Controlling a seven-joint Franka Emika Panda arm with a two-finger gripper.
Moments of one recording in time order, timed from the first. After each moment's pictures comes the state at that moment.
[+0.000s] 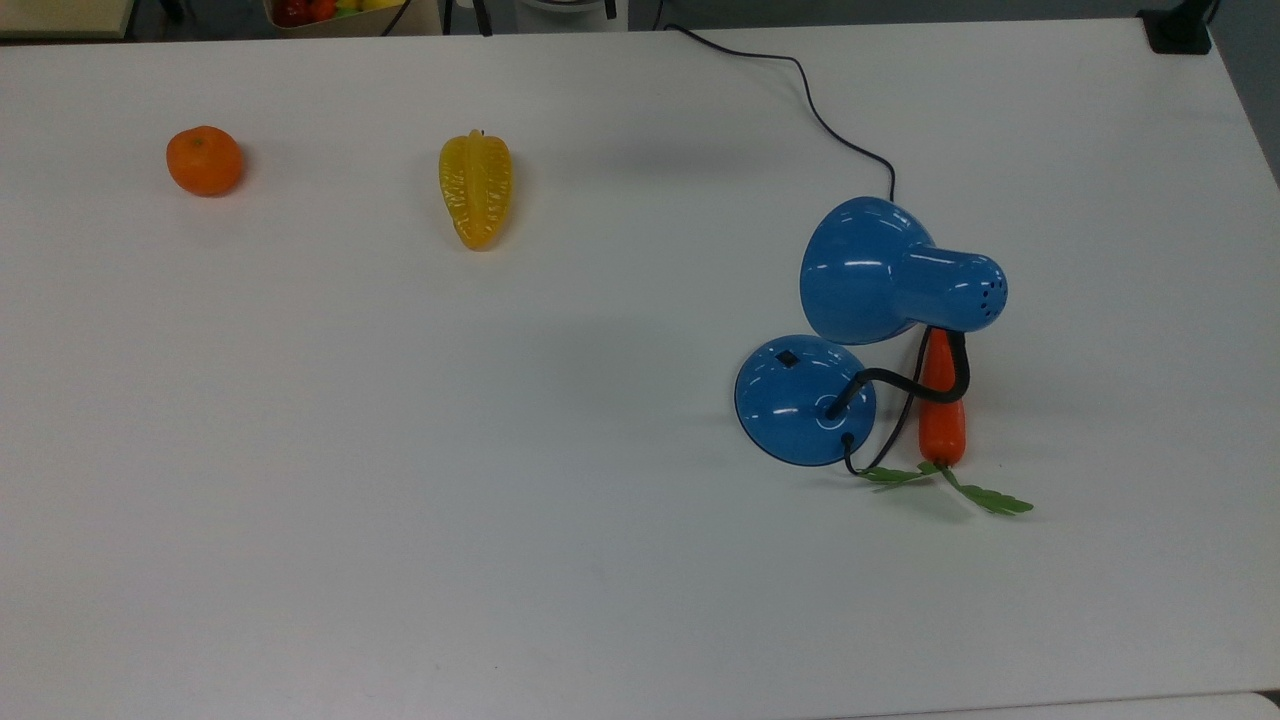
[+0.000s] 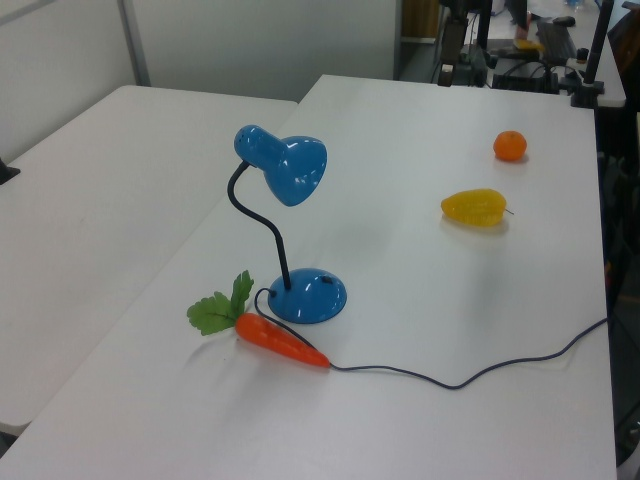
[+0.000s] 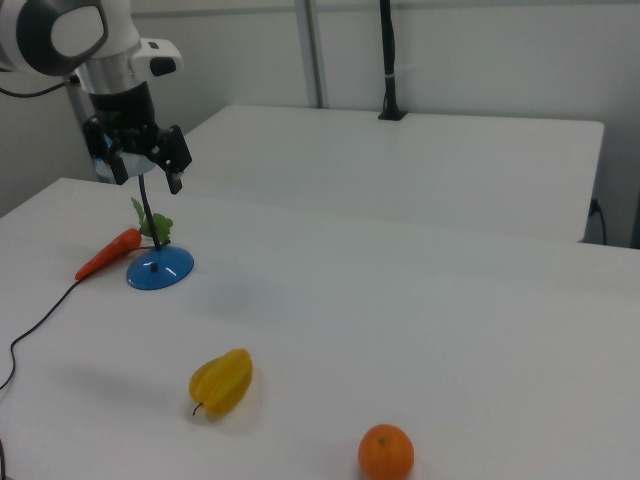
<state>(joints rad) 0.15 -0.03 -0.06 -1.65 0.08 1.71 -0.11</state>
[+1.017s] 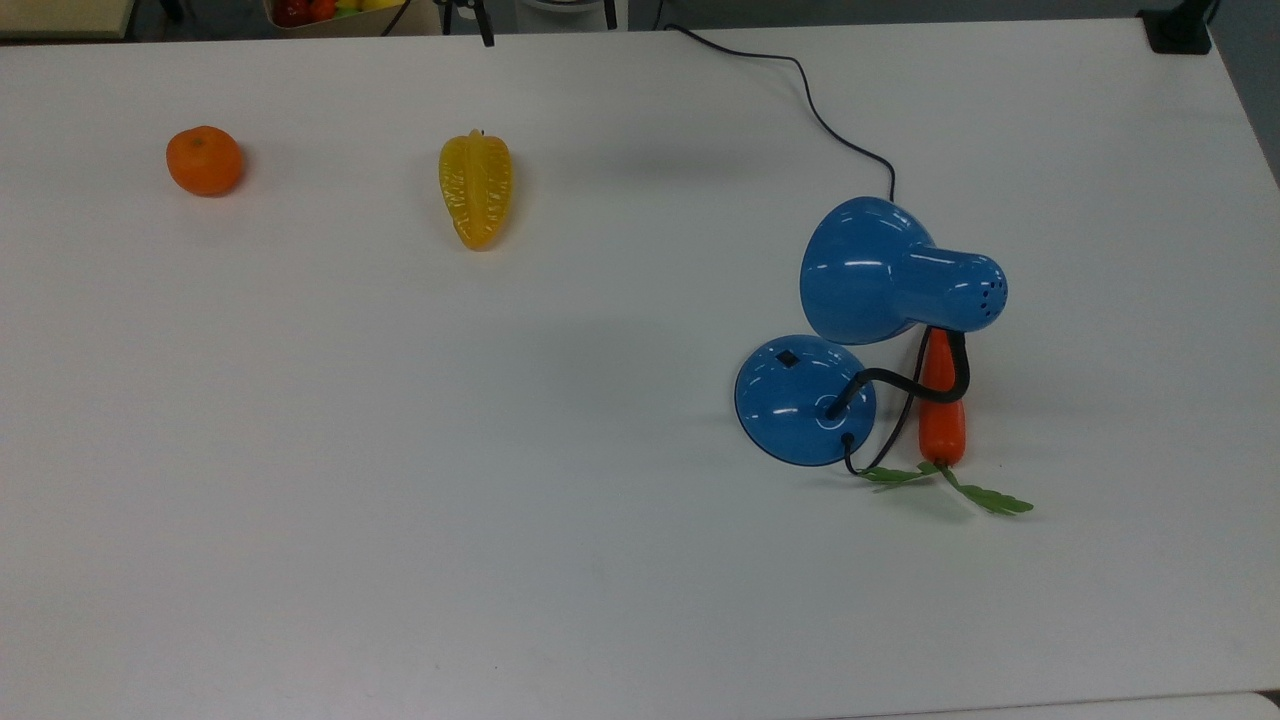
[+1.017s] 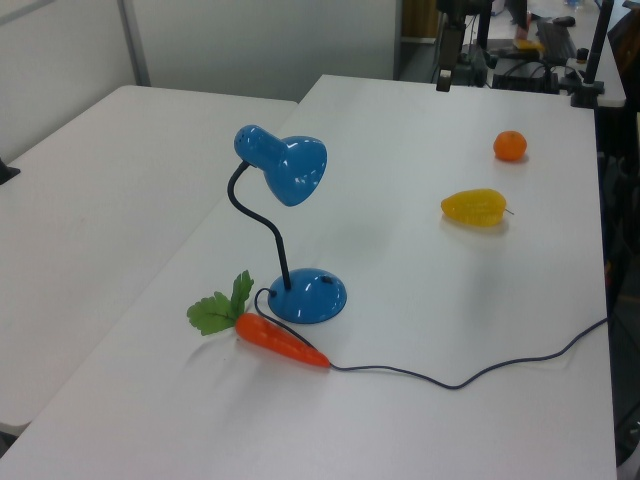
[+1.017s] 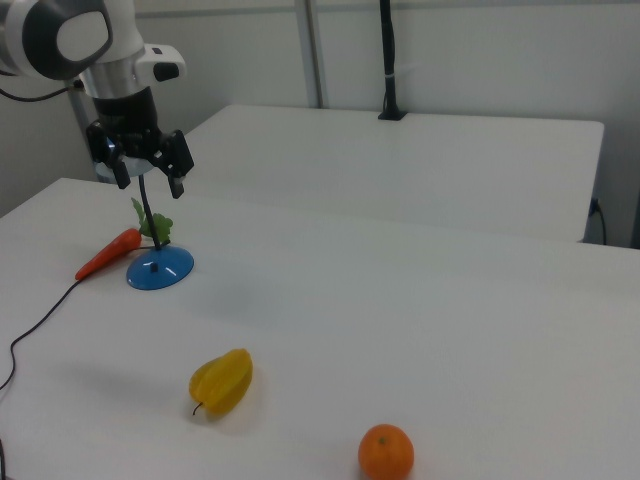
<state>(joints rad) 0.15 -0.02 -0.06 -1.65 0.08 1.71 -0.11</state>
